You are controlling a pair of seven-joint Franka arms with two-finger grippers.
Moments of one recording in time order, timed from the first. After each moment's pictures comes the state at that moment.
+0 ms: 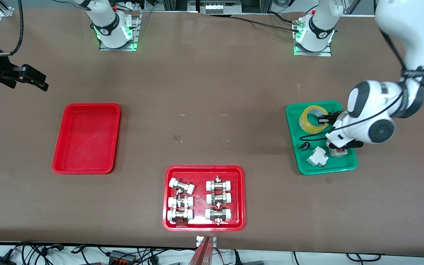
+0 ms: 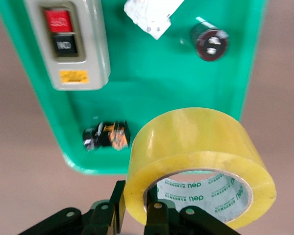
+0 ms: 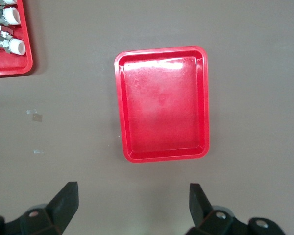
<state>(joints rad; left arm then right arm) -0.05 0.35 -0.05 -1.81 -0.01 1.69 -0.16 -0.05 0.00 0.10 -1.58 -0.01 1.55 0.12</state>
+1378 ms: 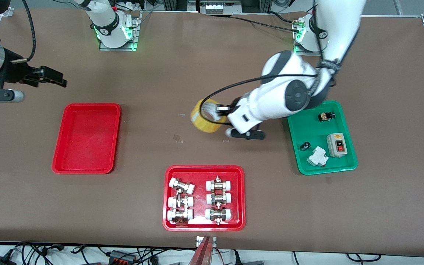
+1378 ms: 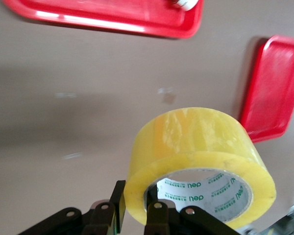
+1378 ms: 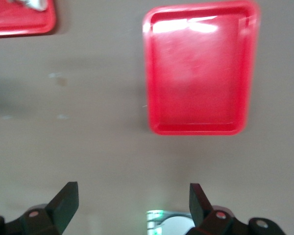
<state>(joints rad) -0.36 0.56 -0.29 -1.43 -0.46 2.05 -0.48 -0.05 0.07 0.10 -1.58 0.17 1.44 0.09</state>
